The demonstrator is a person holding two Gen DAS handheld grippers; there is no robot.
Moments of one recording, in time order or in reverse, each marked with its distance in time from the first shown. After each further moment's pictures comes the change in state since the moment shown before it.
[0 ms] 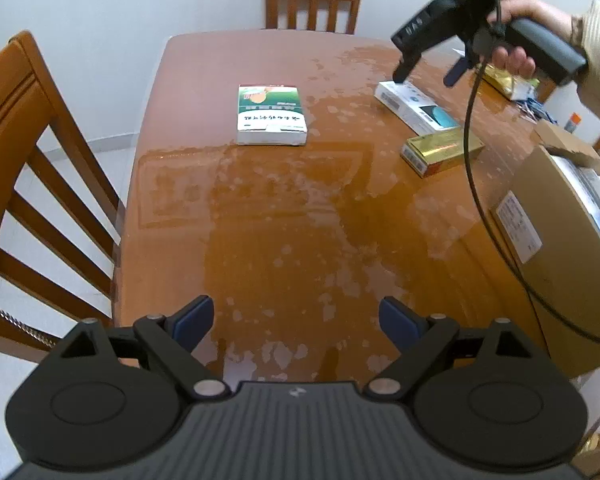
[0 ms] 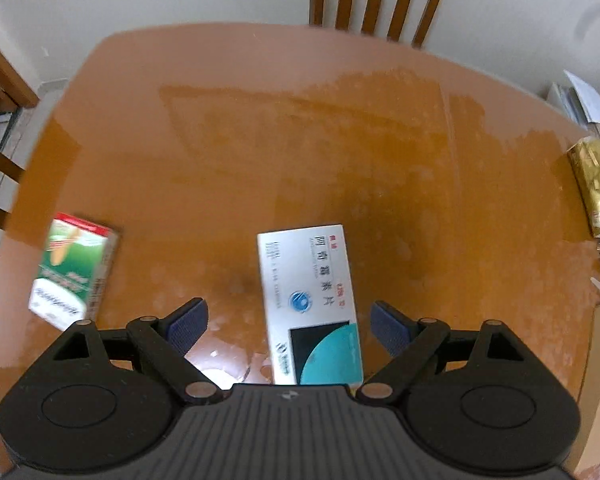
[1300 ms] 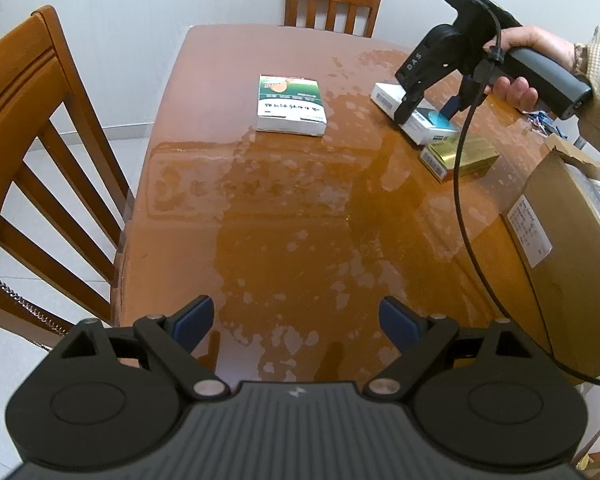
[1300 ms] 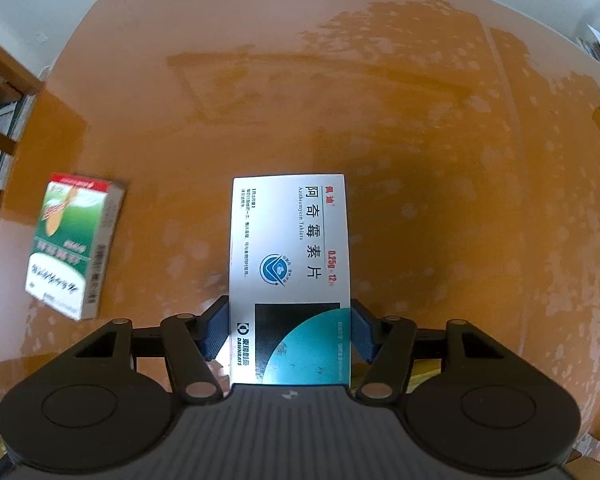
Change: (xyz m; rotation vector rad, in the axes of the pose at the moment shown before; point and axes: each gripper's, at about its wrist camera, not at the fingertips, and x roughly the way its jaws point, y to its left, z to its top) left arm -0.006 0.012 -0.017 -0.052 -0.020 0.002; right arm 0.044 0.020 -0.022 0.055 0.110 0.068
